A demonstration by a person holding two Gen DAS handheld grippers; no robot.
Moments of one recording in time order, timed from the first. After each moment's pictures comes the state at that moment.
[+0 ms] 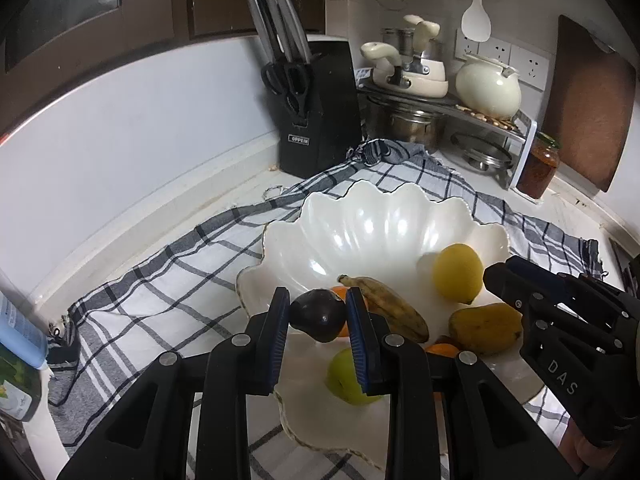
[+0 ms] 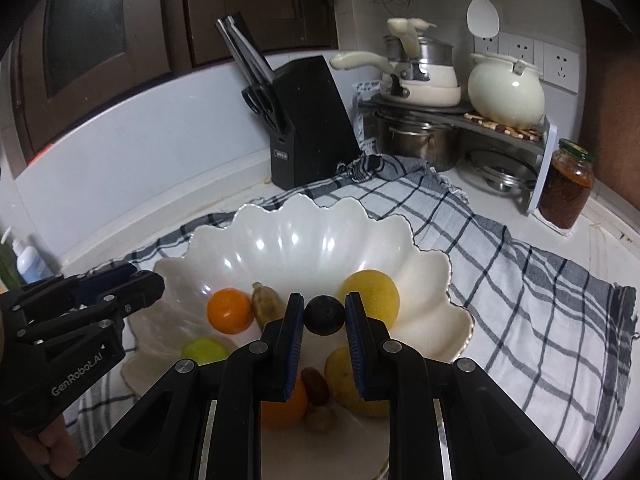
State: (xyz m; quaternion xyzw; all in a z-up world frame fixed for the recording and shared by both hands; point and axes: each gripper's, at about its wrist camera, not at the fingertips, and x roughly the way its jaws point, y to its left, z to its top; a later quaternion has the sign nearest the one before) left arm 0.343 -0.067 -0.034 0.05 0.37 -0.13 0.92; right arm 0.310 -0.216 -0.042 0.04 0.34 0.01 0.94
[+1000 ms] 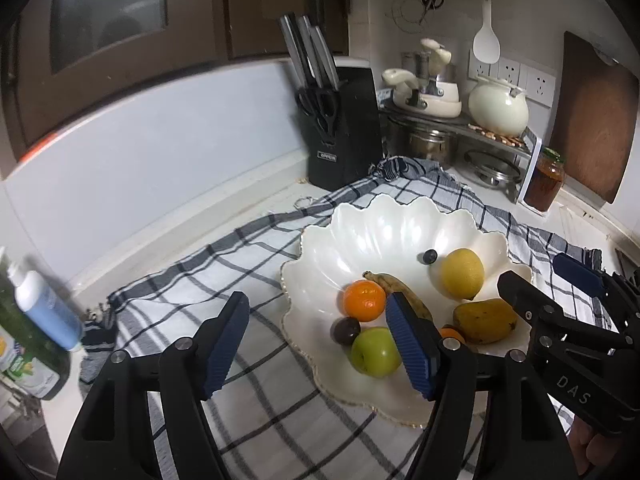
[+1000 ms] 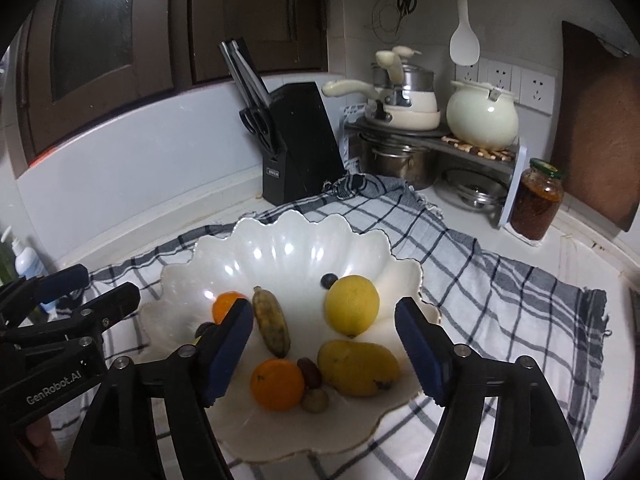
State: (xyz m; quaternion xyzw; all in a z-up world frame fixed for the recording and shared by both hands) left arm 0.295 -0.044 -0.003 0.05 0.34 -0.09 0.94; right arm 0.270 -0.207 -0.012 0.02 0.31 -0.03 0.95
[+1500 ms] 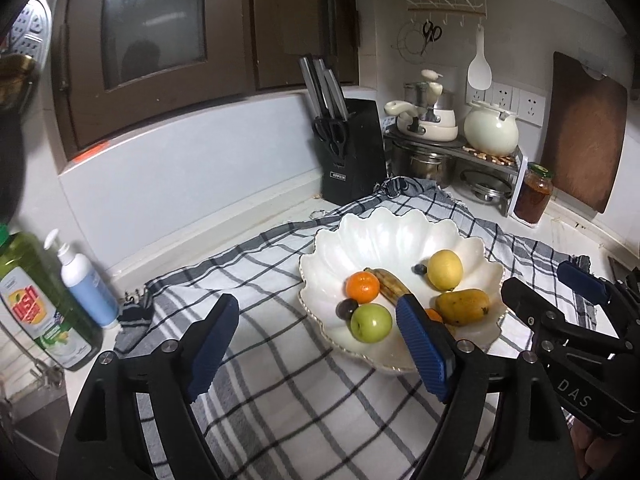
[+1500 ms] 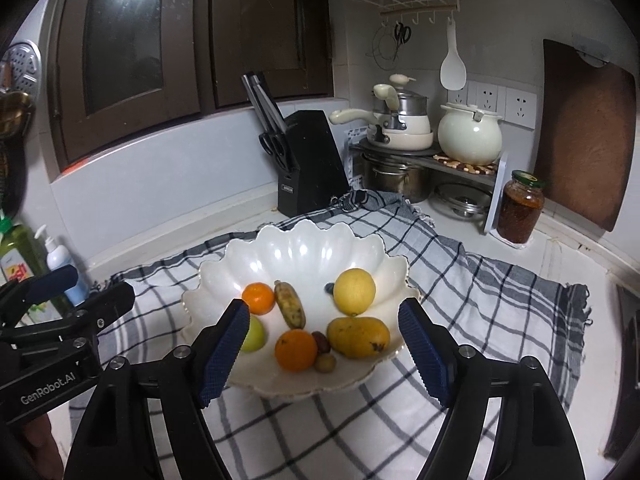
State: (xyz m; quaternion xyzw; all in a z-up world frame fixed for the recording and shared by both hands) left arm 0.221 -0.032 0.028 0.04 0.30 -0.07 0.95; right arm 0.200 -0.203 0.015 0.03 0.28 -0.01 0.96
